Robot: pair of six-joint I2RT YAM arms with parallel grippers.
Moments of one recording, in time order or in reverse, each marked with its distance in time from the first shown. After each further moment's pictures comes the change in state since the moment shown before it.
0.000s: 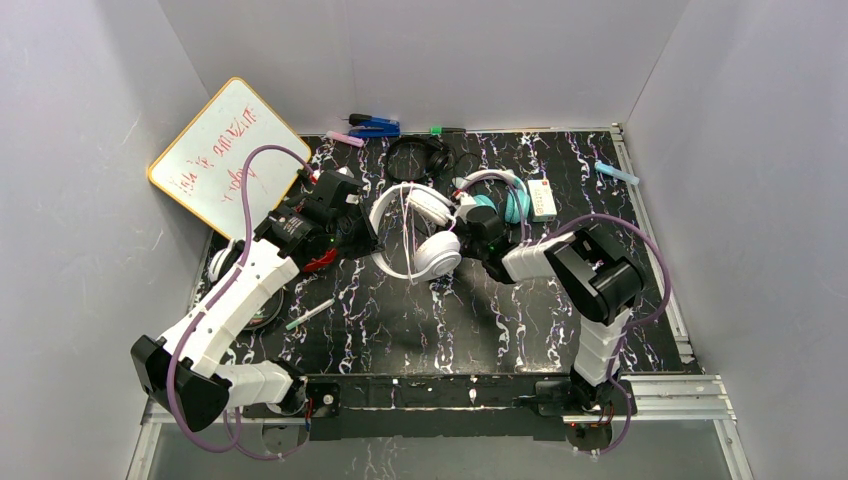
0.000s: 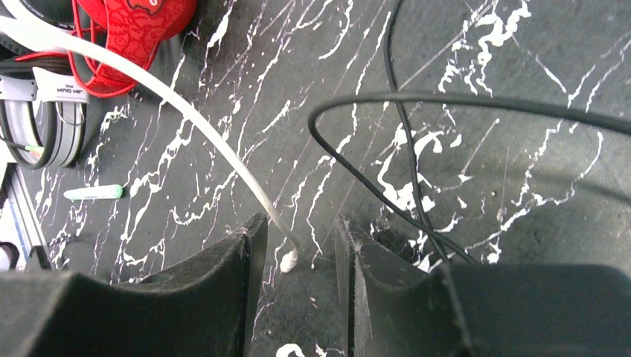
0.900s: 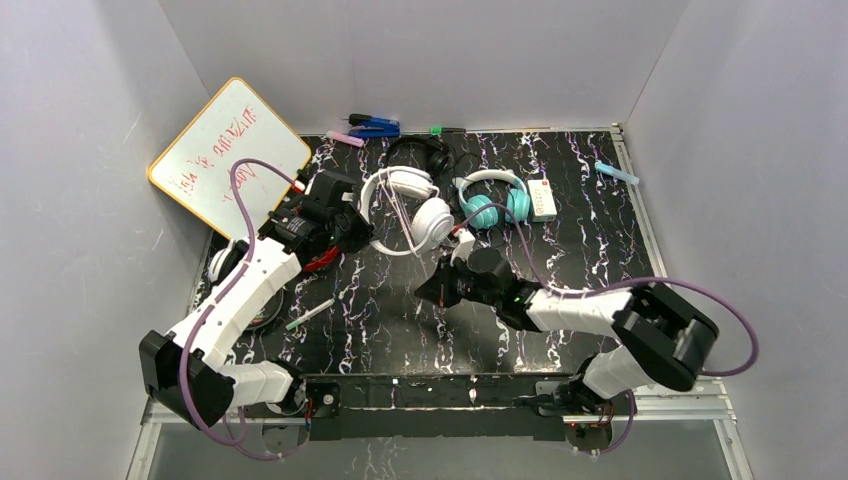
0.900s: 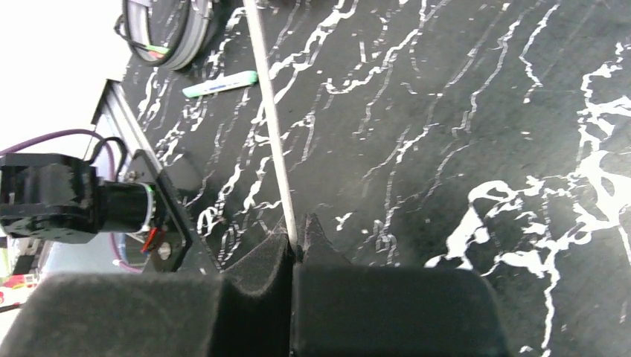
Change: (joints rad) left arm 0.080 0.009 -0.092 0.131 -0.064 -0.222; right arm 0.270 -0.410 -0.270 -0.081 0.121 0.122
